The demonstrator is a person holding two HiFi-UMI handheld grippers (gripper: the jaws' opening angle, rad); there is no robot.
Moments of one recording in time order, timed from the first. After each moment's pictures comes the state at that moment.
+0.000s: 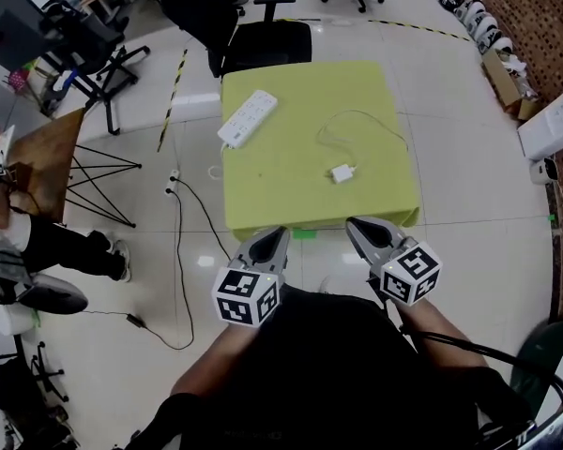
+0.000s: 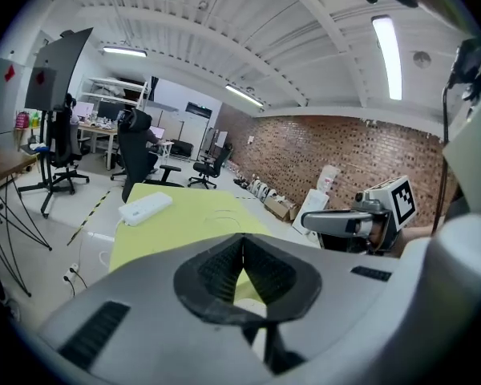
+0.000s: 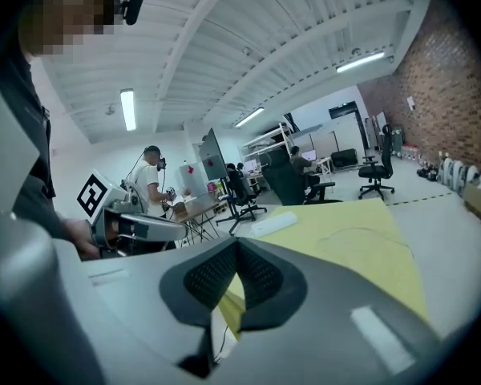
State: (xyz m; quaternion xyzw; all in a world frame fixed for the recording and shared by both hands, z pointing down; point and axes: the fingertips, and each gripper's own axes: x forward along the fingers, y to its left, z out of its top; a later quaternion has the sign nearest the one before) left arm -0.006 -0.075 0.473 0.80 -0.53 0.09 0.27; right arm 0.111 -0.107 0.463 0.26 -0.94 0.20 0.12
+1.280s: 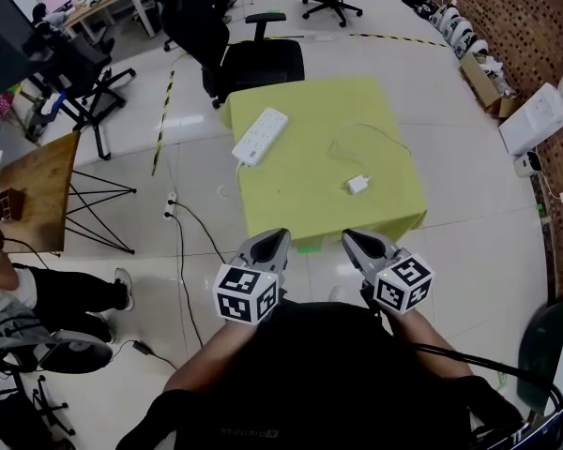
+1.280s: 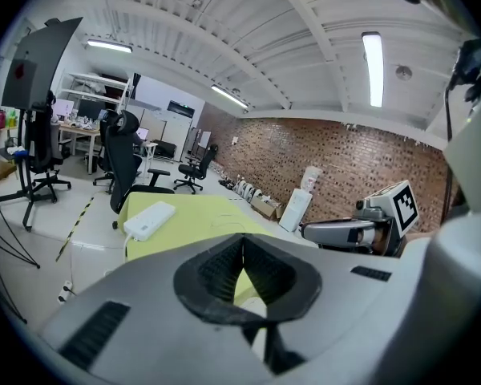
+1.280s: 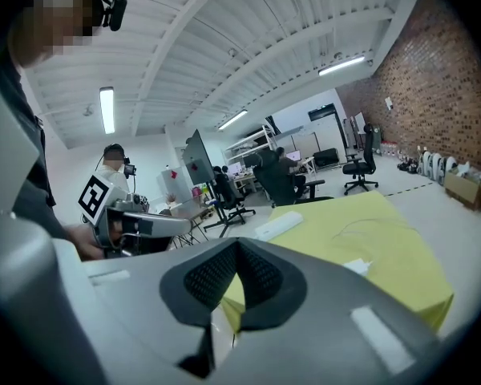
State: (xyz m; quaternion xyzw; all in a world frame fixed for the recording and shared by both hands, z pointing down) left arm -0.090 -0.081 0.464 0.84 -0.47 0.09 0.25; right arm 0.025 -0.087 0.462 0.32 -0.91 0.22 0.11
